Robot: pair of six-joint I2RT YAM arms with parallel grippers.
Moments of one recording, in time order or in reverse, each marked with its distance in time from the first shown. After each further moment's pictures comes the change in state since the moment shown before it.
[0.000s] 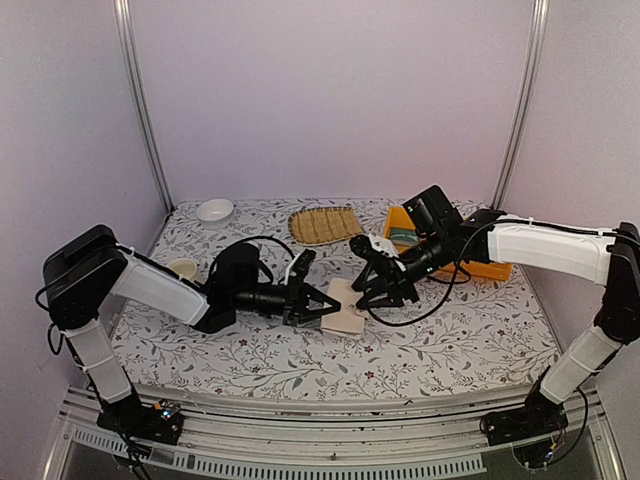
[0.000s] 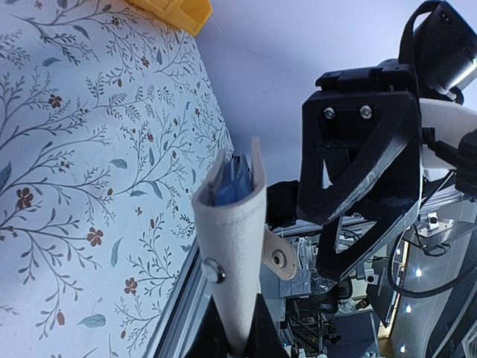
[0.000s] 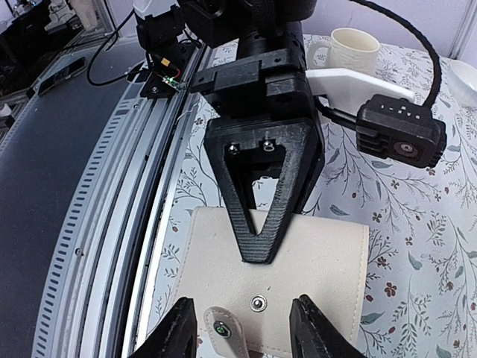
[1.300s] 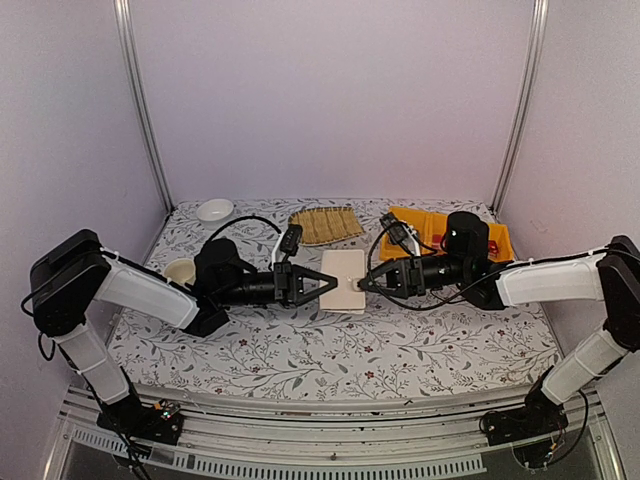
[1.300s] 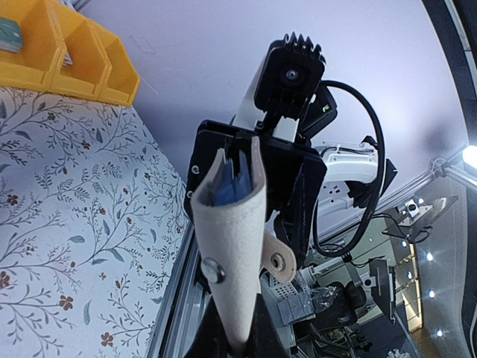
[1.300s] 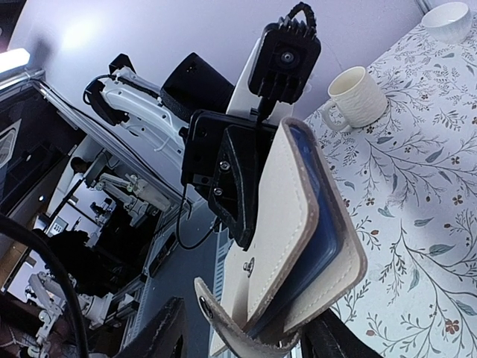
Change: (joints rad) left arm -0.013 -0.084 -0.052 0.250 -0.092 0.033; right arm -0.067 -0.087 -0.460 1.089 -0.217 1.250
